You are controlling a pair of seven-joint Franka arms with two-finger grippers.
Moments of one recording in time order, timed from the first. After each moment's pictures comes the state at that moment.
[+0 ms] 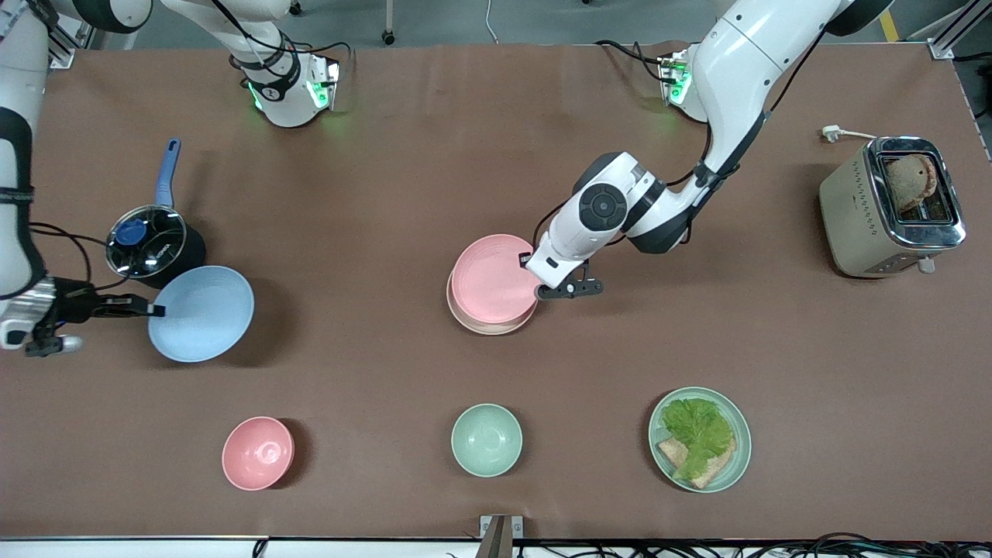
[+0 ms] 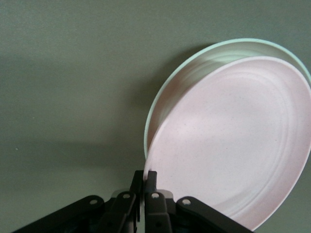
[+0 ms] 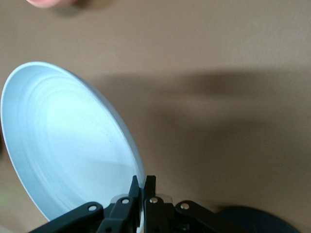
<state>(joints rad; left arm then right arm) -0.20 0.62 -0.54 -1.84 0.11 2.42 -0.87 -0.11 0.56 -0.33 -1.55 0.54 1.72 -0.59</state>
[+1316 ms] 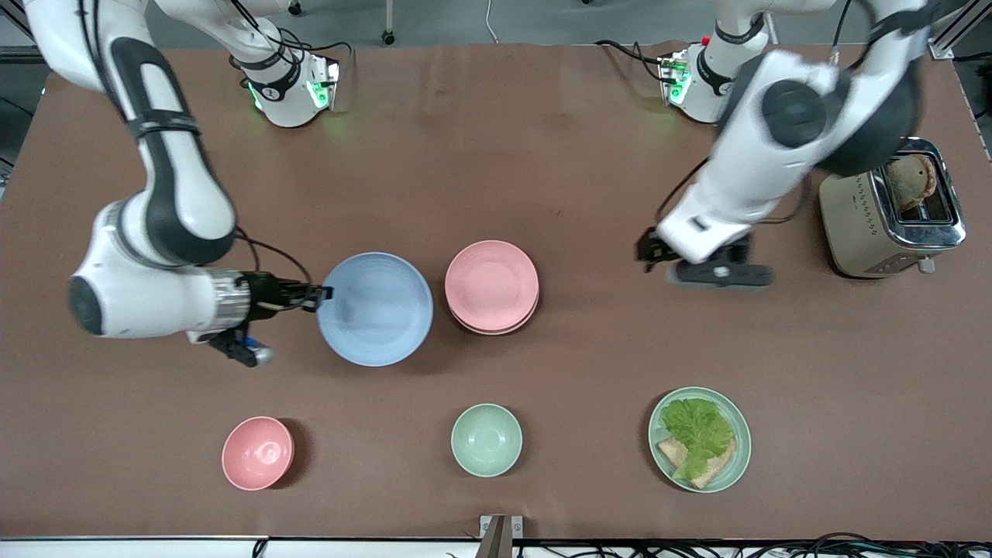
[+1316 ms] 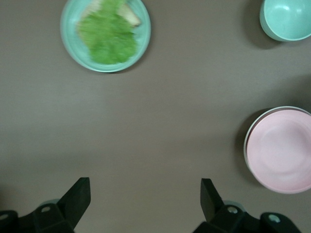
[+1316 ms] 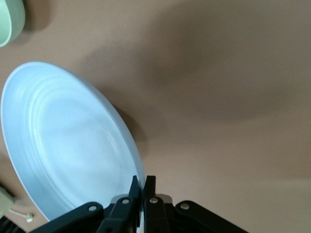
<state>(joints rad) -0.16 0.08 -0.17 -1.75 -0.01 1.91 -0.23 0.09 0.46 0.17 -1.63 0.47 1.85 0.44</state>
